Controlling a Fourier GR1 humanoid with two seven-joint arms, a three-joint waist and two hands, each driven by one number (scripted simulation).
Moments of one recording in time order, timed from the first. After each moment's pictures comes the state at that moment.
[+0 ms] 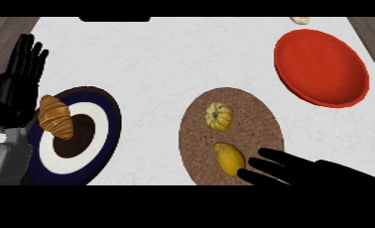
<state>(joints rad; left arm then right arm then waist) -0.21 0.42 0.08 -1.47 0.28 0.14 -0.08 -0.19 -0.82 0.42 -2.32 0.35 0.73 0.04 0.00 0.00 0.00</state>
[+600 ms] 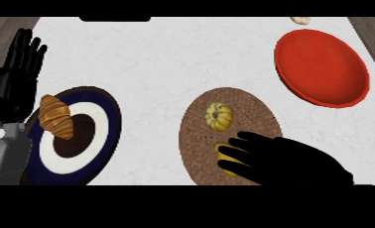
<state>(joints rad) -0.25 0.40 0.12 -1.47 0.24 0.11 -0.04 -0.23 -0.61 0.53 -2.07 0.62 0.73 -0.04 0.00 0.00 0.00</state>
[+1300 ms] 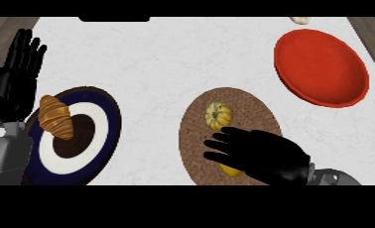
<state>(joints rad) -0.26 0.37 0.16 -1.45 0.20 0.07 -0.04 -0.22 -0.46 0.57 -1.85 0.84 0.64 -0.24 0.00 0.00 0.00</state>
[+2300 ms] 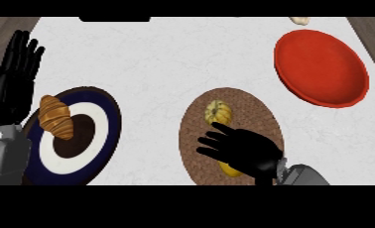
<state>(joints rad) -0.24 0.33 0.21 -1.49 0.17 0.04 -0.02 -0.20 -0.30 0.57 -1.63 1.10 0.57 -0.33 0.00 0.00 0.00</state>
